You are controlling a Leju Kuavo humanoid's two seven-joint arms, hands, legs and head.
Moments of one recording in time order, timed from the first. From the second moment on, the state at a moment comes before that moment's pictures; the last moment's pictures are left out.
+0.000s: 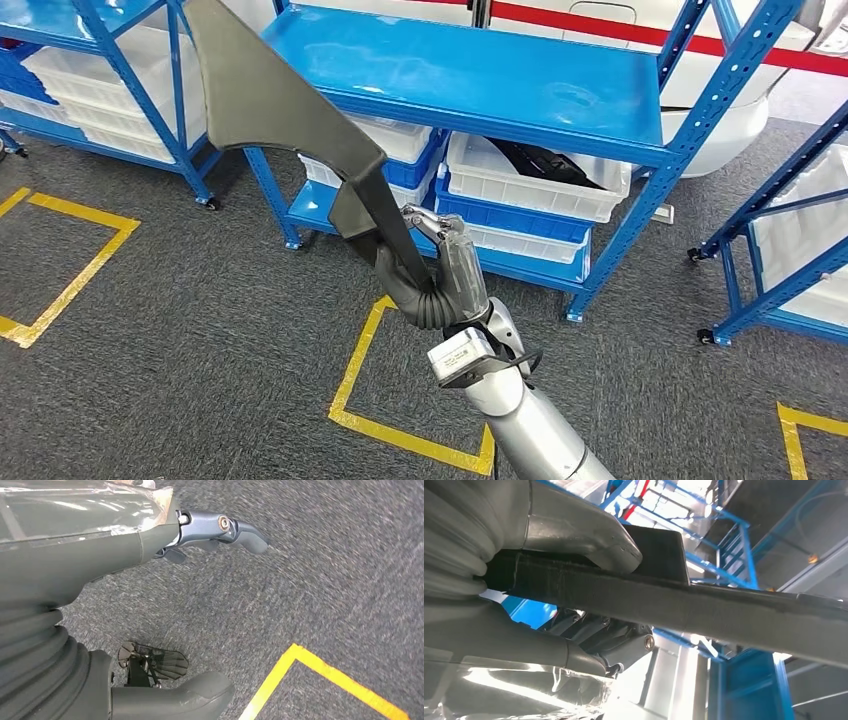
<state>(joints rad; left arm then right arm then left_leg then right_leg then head) -0.21 -0.07 0.81 -0.21 -0.64 0.06 -0.54 -0.30 0.08 0.49 -1.57 0.34 -0.28 -0.56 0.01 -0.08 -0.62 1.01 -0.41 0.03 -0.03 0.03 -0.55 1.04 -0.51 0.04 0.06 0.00</state>
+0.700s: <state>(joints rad) -0.21 -0.07 0.81 -0.21 -0.65 0.04 -0.55 -0.29 0.09 0.49 -1.58 0.34 -0.25 -0.57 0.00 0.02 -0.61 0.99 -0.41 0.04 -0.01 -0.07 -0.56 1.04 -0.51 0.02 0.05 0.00</state>
